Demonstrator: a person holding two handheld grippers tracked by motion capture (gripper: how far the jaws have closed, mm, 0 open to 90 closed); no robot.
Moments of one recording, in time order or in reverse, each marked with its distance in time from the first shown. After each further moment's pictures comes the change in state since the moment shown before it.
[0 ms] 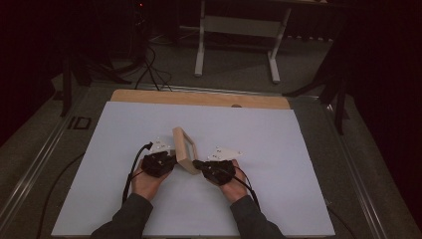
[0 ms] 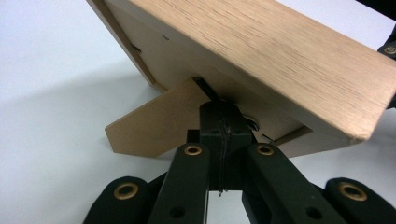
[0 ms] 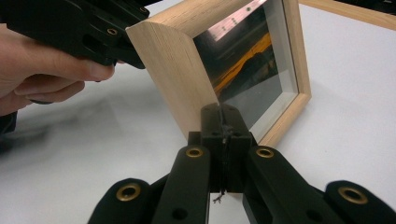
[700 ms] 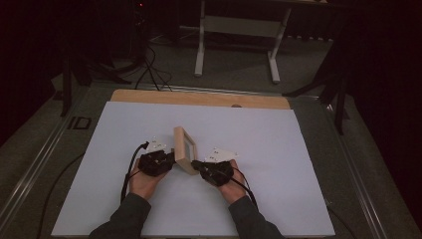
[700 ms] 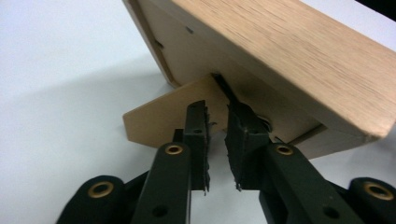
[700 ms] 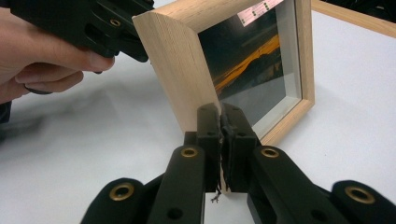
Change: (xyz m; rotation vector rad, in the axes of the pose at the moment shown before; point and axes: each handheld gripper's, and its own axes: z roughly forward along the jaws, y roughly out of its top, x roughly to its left) left arm 0.009 -0.003 -0.005 -0.021 0.026 -0.020; right arm 0.006 0.002 0.003 0.009 -0.024 -0.039
